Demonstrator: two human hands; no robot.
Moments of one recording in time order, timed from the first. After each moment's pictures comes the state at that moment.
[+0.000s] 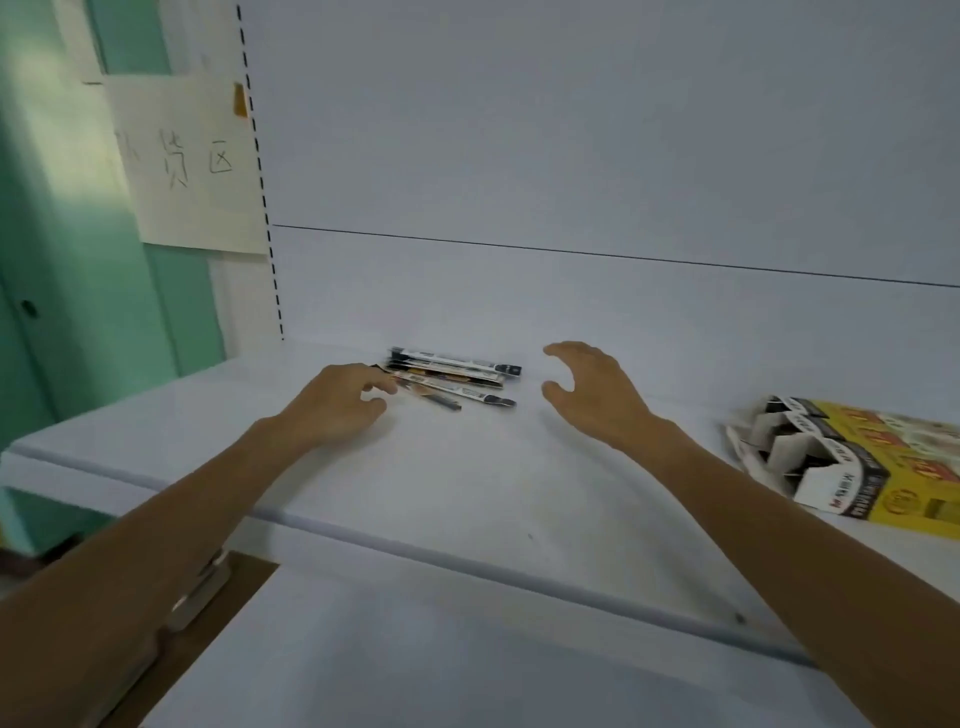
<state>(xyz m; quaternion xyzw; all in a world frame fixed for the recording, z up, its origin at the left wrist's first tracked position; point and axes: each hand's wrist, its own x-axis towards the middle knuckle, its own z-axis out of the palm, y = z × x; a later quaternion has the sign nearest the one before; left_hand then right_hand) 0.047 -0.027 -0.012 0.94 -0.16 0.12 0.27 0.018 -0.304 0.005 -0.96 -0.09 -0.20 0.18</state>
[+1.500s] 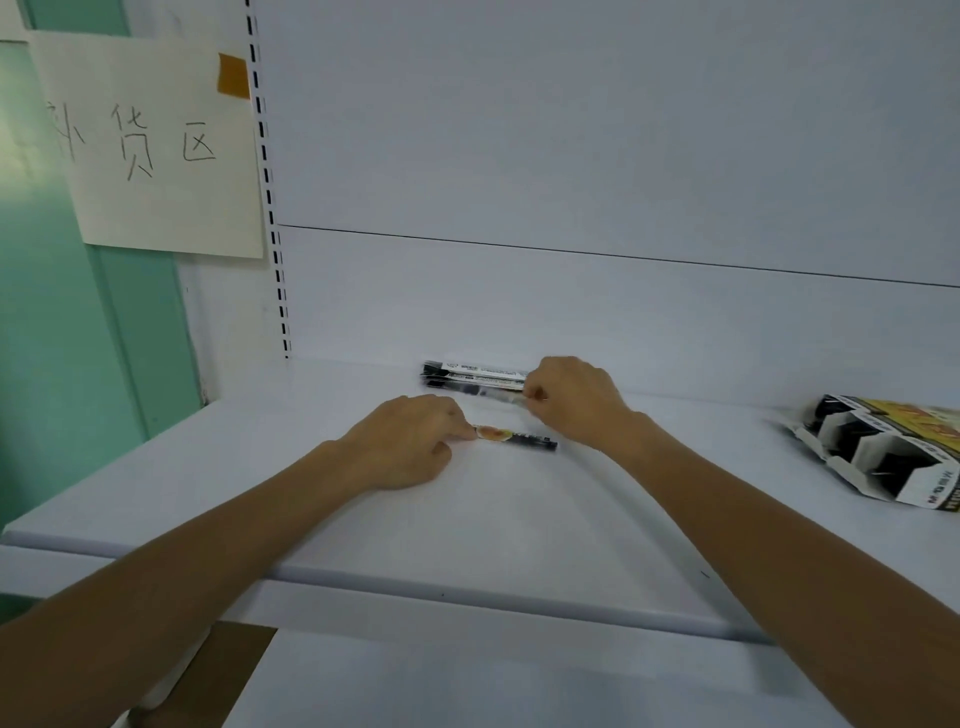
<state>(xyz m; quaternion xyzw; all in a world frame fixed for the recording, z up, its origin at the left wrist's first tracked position) 0.092 0.011 -0.026 0.91 -0.40 0.12 0.06 0.071 -0.196 0.004 -0.98 -0.04 -0.17 -0.02</state>
